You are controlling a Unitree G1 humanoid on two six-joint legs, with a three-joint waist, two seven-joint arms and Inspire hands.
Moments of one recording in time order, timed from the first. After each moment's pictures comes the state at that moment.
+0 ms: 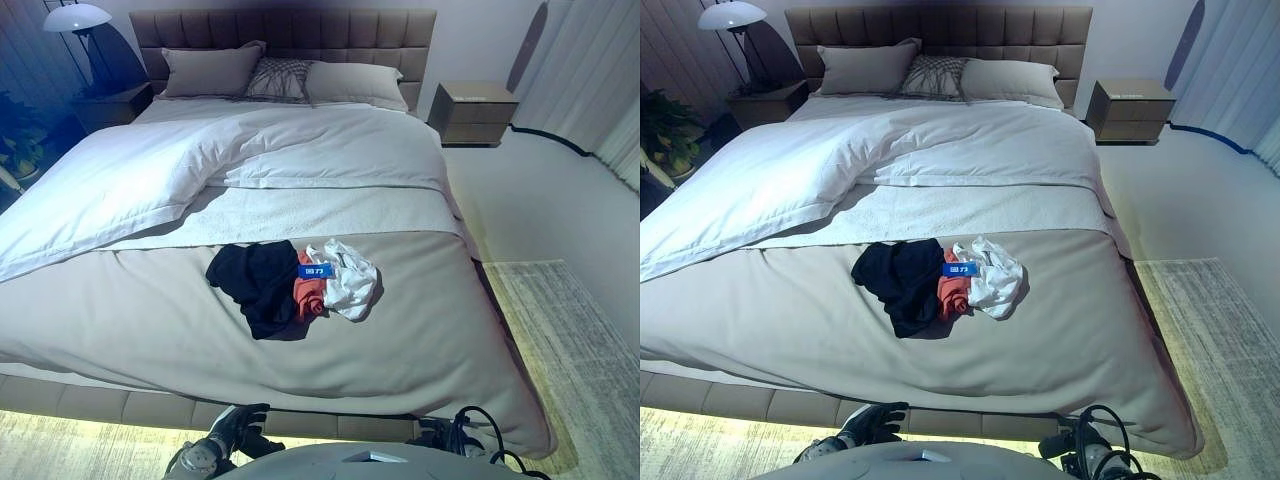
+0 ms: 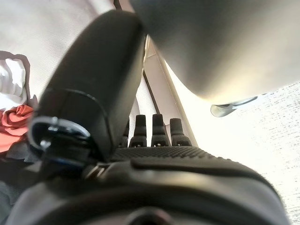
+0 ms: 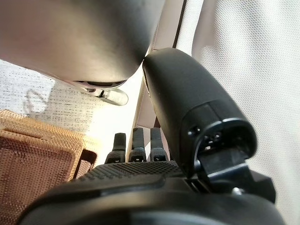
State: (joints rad) left arm 0.03 0.25 -0.35 1.20 -0.04 -0.20 -0.12; right arm -0.01 -0.21 0.21 1.25 0.05 0.09 -0.07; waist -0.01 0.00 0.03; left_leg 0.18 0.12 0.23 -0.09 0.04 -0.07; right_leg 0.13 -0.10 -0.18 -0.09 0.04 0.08
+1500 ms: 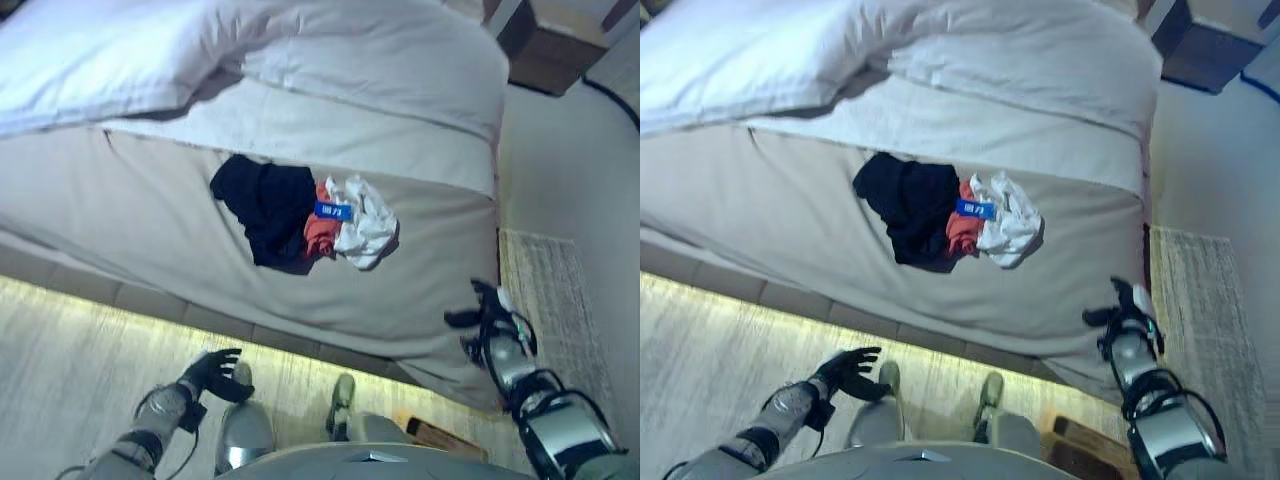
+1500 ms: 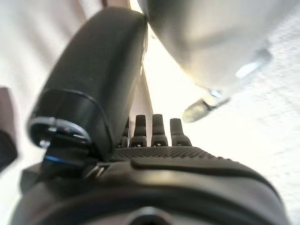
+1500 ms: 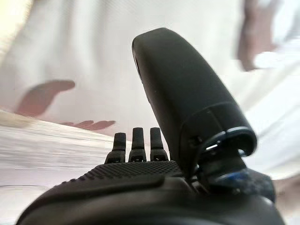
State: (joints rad) left arm -0.15 0.46 -0.34 1.12 -0.09 -0.16 -0.15; right arm -0.44 -0.51 0.25 1.10 0.06 -0.11 -0.31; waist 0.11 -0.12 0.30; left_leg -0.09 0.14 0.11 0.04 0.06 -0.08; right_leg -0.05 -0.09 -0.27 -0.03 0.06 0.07
